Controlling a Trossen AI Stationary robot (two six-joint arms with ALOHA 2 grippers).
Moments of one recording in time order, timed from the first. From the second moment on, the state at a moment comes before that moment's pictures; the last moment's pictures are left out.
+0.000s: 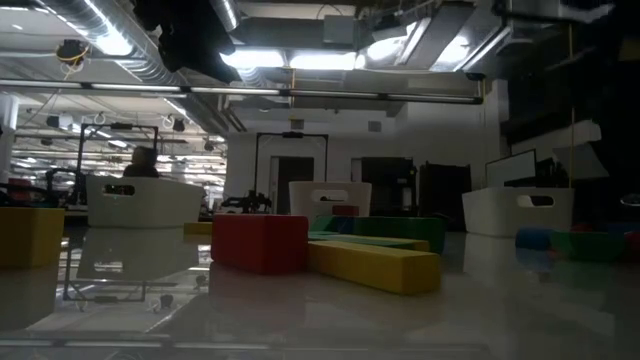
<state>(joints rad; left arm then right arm) -0.29 1.23 0.94 -0.49 -0.34 -0.48 0.50 1.45 0.96 -1.28 0.09 0.57</state>
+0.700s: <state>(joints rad) -0.29 1.23 0.94 -0.49 -0.34 -0.48 0.29 1.45 0.74 -1.04 0.00 0.35</state>
